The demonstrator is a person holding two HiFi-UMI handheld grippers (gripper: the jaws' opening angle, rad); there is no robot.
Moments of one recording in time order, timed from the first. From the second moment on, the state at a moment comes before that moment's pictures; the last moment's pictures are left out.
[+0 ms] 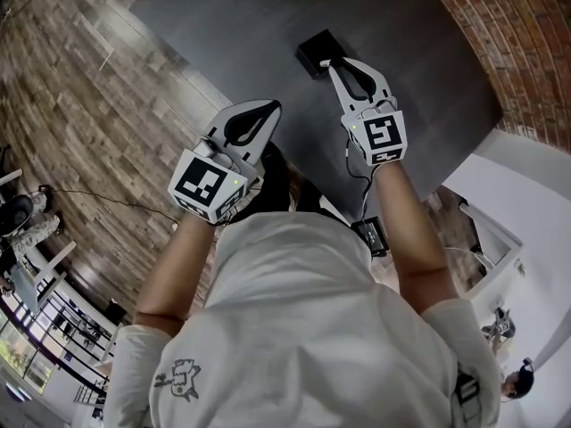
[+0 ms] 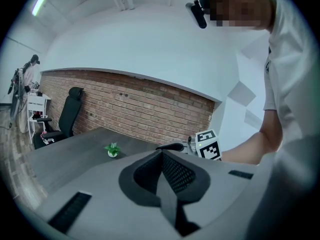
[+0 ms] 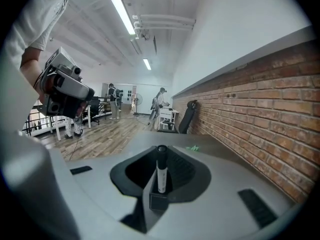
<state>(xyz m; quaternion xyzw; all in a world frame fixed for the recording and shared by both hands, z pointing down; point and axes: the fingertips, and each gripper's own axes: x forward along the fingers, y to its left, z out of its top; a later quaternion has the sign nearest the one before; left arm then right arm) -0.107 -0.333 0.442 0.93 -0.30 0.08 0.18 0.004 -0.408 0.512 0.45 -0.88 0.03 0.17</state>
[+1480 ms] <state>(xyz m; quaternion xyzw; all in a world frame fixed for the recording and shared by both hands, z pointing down) -0.085 -0.282 0.427 0.93 -0.32 0.08 0.16 0.033 -0.334 0.512 0.42 -0.88 0.07 0.18</state>
